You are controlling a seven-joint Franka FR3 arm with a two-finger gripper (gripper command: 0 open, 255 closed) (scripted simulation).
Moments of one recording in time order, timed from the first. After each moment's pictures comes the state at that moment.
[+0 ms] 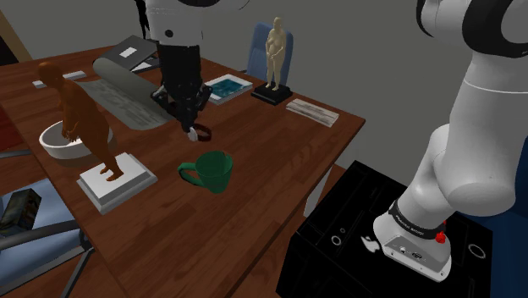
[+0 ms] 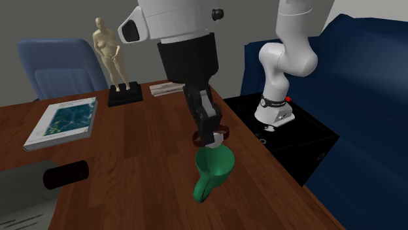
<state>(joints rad) 0.33 0.24 0.27 -1.51 0.15 1.73 0.55</state>
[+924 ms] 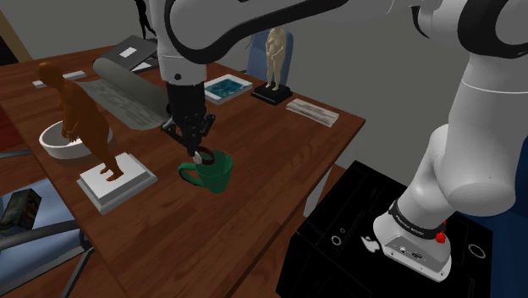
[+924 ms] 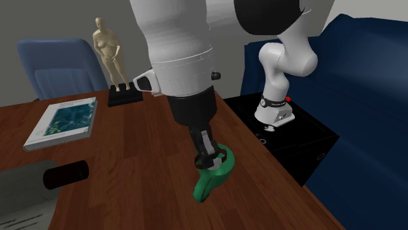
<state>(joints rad) 0.33 0.26 0.27 -1.68 0.16 1.91 0.53</state>
